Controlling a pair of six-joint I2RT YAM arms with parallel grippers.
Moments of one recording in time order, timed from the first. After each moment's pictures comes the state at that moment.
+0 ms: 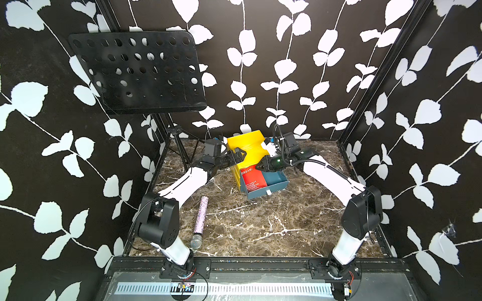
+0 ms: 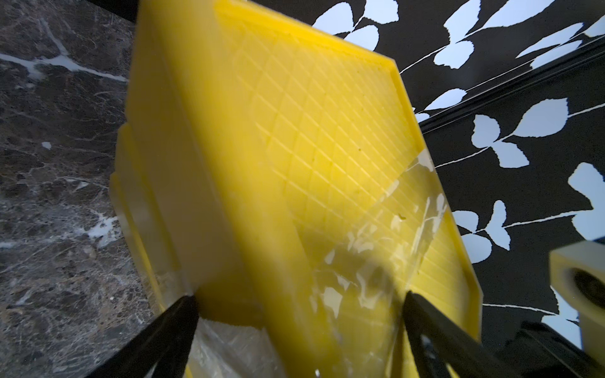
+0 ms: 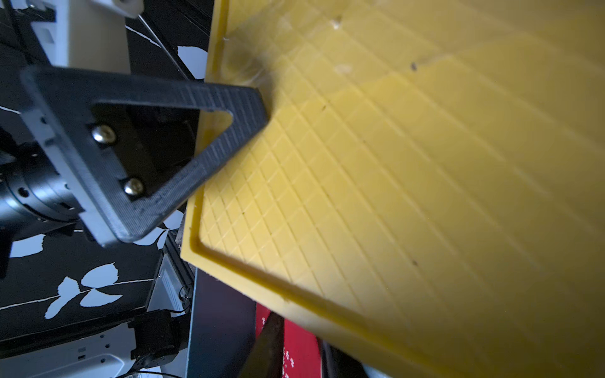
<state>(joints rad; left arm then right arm) -0.37 1.61 1.19 -0.10 0.36 -0.66 0.54 1.77 1.59 -0.64 -0.57 0.38</state>
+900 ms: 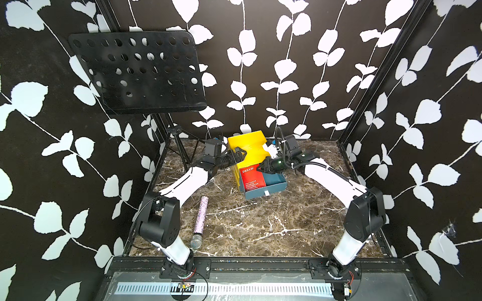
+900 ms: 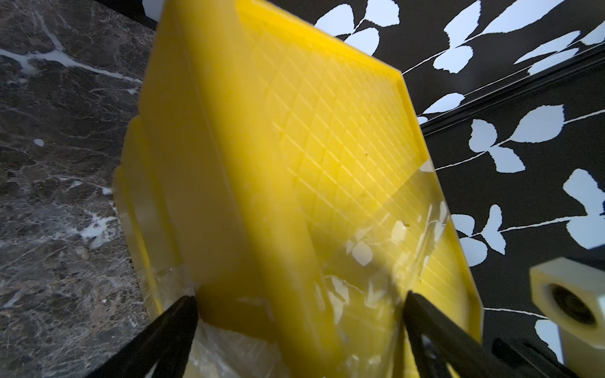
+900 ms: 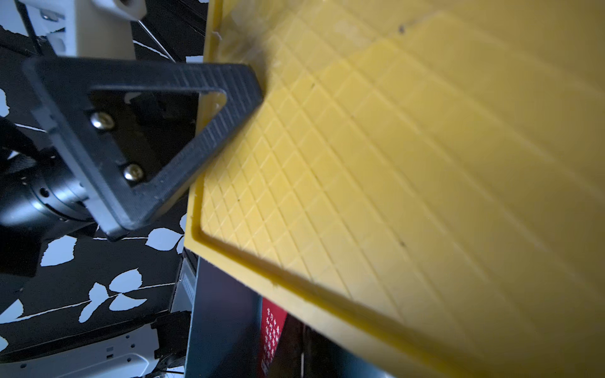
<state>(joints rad) -0.37 1.62 1.20 -0.09 0.36 -0.67 0.52 1.72 1.50 -0.59 -0.59 0.47</state>
